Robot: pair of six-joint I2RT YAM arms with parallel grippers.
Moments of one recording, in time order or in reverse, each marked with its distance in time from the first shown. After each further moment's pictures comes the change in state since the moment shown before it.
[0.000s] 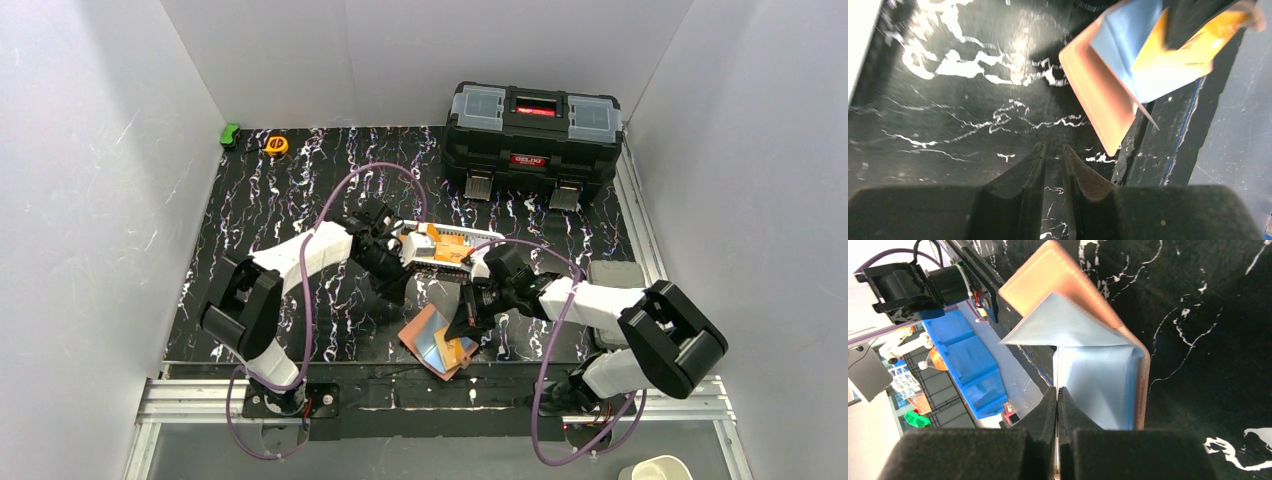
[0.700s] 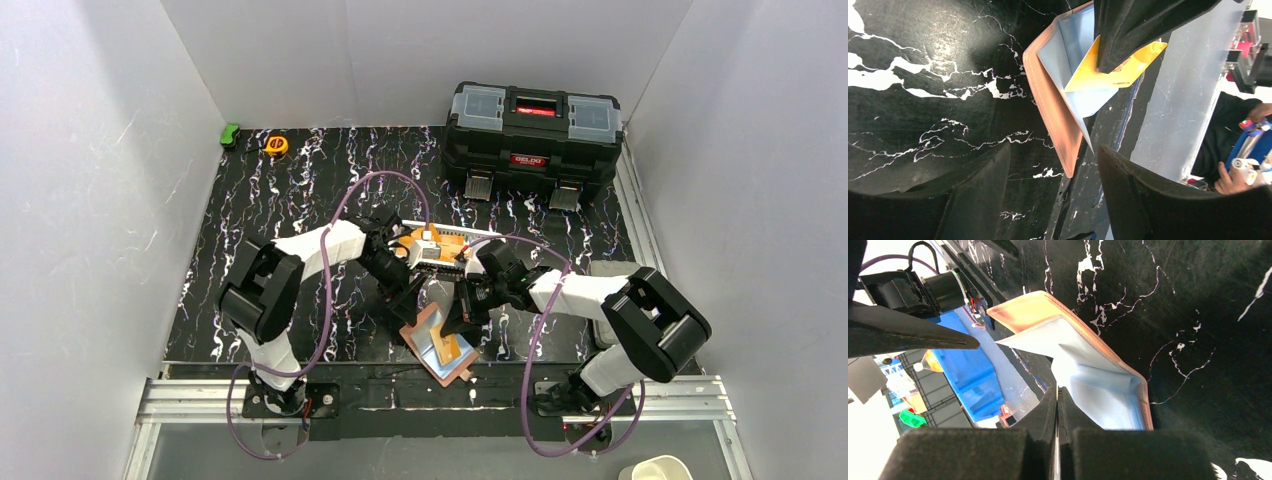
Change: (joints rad) left arm -0.023 0.101 0.046 -0.061 0.187 -0.145; right arm 0.000 0.106 0.058 0.011 0.000 -0.030
